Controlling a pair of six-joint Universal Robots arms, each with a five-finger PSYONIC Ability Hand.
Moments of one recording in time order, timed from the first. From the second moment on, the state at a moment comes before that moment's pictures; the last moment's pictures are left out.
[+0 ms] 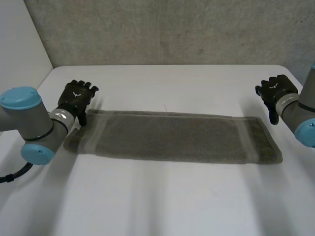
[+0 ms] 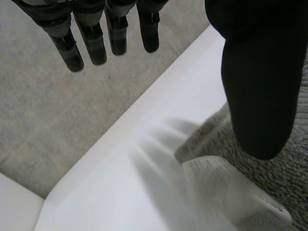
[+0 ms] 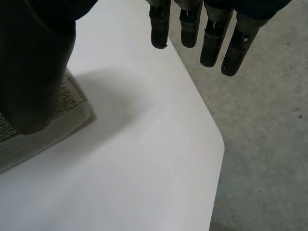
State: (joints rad) left arm 4.53 -2.36 -1.25 3.50 -1.35 3.65; right arm 1.71 -0.83 1.03 0.09 1.53 2.32; left_hand 0.23 0.23 0.23 0.23 0.07; right_hand 0.24 0.25 0.25 0.27 0.06
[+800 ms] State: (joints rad) left arm 4.58 -1.91 -1.80 3.66 -1.40 3.19; right arm 1.60 -1.20 1.79 -0.14 1.31 2.51; left_hand 0.18 0.18 0.18 0.18 0.03; right_hand 0.54 0.53 0.54 0.53 0.37
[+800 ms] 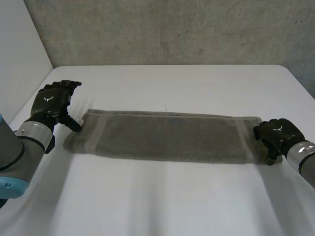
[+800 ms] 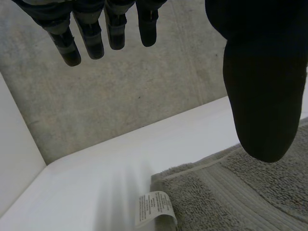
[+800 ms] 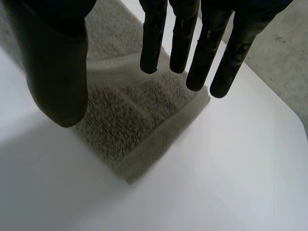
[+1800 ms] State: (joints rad) left arm 4.58 -1.89 -1.83 3.66 -1.39 3.19; right arm 2.35 -0.94 1.25 -0.18 1.56 2.18; left_hand 0.18 0.18 0.18 0.18 0.03; right_hand 1.33 1.31 1.34 1.35 1.16
